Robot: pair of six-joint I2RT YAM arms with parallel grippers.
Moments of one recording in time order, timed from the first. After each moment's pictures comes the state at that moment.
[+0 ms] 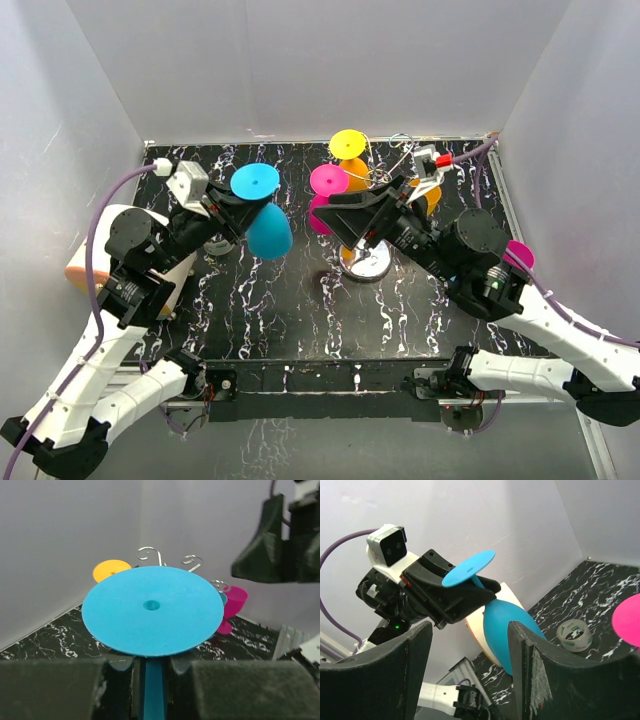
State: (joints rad) left arm -0.53 0.80 1.08 -0.05 0.33 -0.18; right arm 1.02 0.93 1.19 0.05 0.08 0.56
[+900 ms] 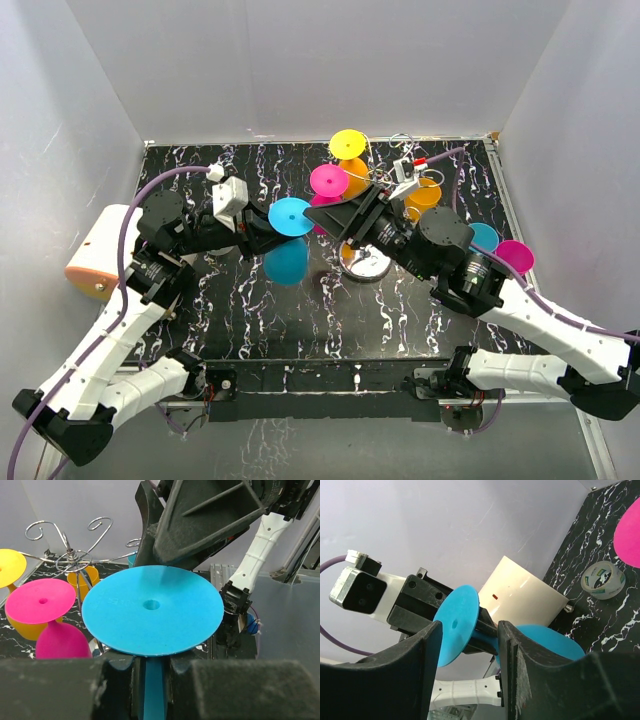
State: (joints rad) left arm -0.53 0.92 1.06 -0.03 0.86 -0.08; right arm 1.02 1.00 1.17 -0.06 0.17 0.96
